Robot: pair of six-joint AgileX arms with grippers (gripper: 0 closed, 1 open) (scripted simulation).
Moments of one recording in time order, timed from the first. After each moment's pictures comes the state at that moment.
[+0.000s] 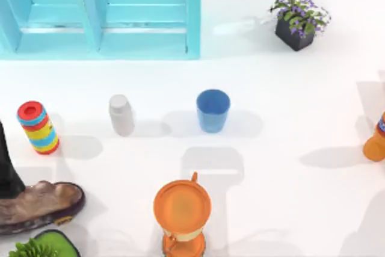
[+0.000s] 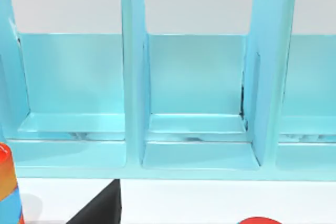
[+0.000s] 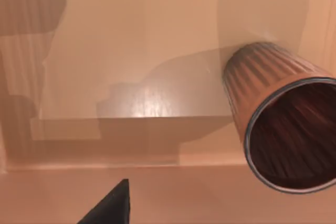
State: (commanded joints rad) left arm 0.00 0.00 0.00 0.00 0.00 0.00; right arm -0.58 1.49 1.11 -1.15 0.03 -0.57
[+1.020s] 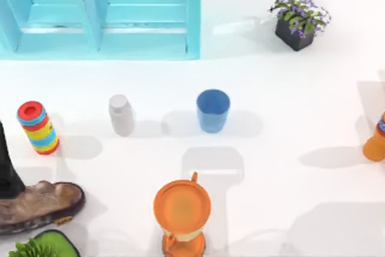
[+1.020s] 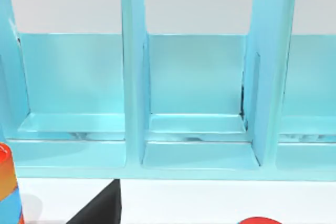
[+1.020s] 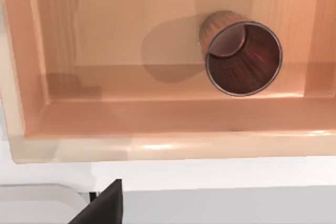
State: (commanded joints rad) left arm 0.00 0.00 0.00 0.00 0.00 0.00; right arm -0.58 1.51 1.52 -1.55 0.03 -0.58
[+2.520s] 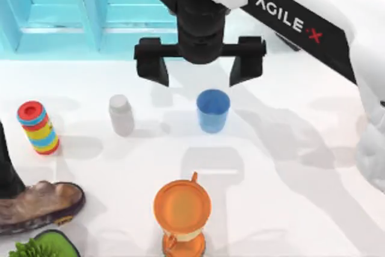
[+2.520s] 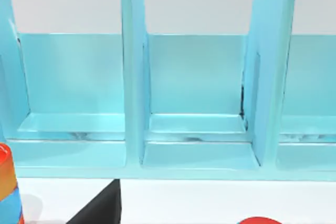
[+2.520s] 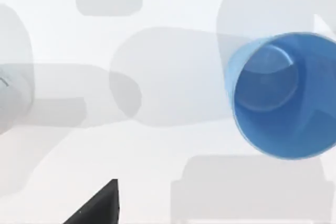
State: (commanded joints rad) left arm 0.00 0.00 0.00 0.00 0.00 0.00; right arm 0.73 2.44 2.44 -1.43 0.14 0.74
